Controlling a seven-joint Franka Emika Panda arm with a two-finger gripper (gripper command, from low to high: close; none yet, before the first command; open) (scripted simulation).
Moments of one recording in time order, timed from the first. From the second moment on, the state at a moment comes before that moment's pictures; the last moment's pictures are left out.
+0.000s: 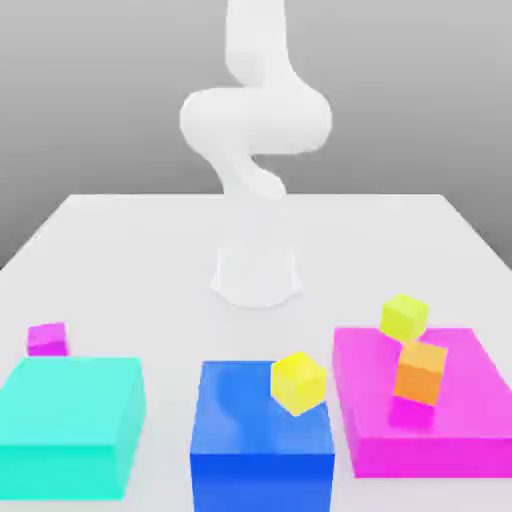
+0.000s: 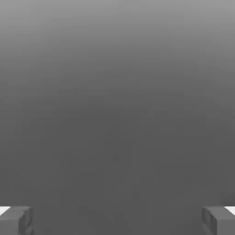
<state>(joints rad) -0.07 -0.71 -0.03 -2.34 -0.01 2.35 0.84</state>
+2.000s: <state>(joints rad) -0.49 0.14 -0.17 -2.44 -0.40 2.57 0.39</state>
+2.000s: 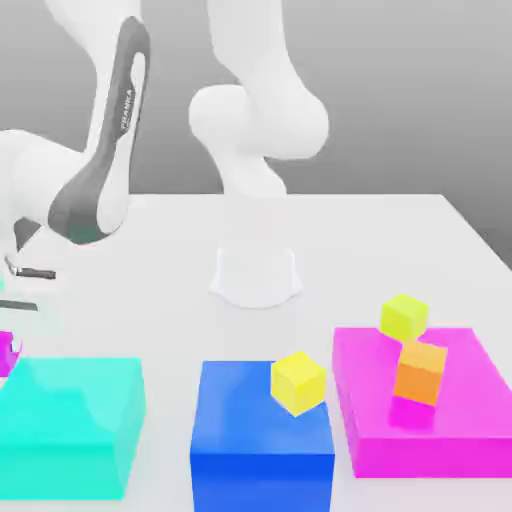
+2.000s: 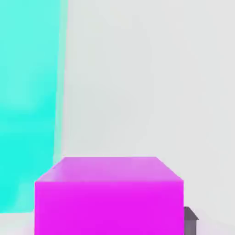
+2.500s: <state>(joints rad) -0.14 -0.18 0.06 -2.57 -0.05 2.39 1.12</state>
